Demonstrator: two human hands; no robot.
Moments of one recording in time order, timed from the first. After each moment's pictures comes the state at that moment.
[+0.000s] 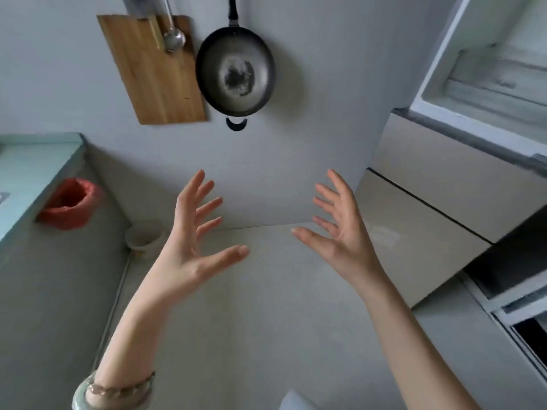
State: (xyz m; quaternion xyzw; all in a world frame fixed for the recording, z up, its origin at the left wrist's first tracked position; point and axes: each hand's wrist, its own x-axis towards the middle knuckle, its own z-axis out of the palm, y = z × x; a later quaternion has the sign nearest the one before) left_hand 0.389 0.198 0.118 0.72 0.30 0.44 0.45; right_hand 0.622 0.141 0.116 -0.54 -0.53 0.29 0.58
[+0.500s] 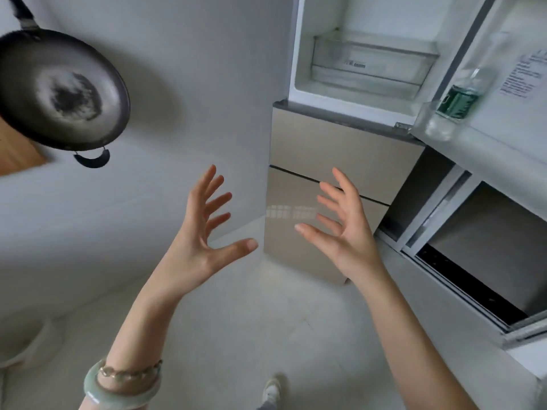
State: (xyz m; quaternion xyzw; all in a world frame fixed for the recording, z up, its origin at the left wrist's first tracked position) left_hand 0.586 0.309 0.113 0.77 0.11 0.32 0.54; right_hand 0.762 0.153 0.109 -0.65 -0.40 0.14 0.63
